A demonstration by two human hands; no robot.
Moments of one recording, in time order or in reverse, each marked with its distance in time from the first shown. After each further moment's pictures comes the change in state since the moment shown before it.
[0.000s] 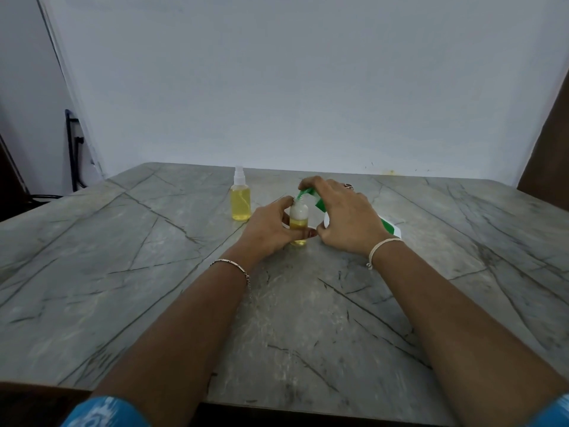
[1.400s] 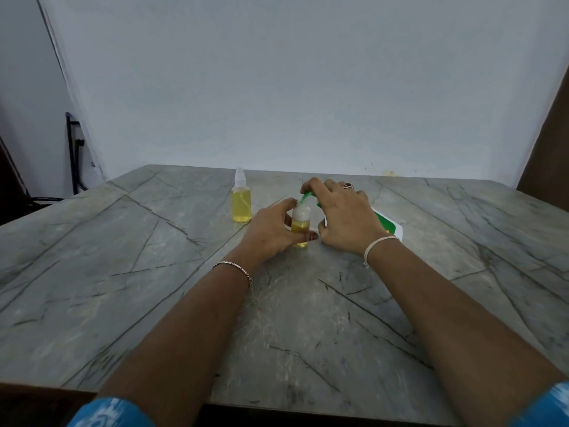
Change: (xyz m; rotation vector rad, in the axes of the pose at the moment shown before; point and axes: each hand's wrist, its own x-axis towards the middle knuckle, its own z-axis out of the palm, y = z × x) left_hand -0.003 0.003 0.000 0.046 0.004 0.009; right_hand 0.006 -0.003 -0.002 -0.155 -0.042 0.025
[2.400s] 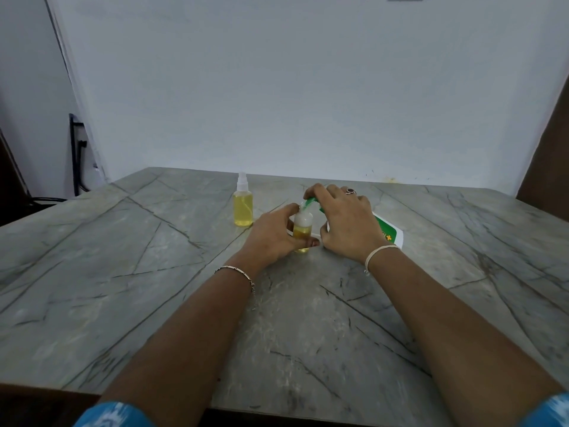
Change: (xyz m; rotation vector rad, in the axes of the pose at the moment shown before) left_hand -0.001 0.001 0.000 0.015 0.005 0.004; right_hand -0.001 0.000 0.003 -0.027 0.051 0.007
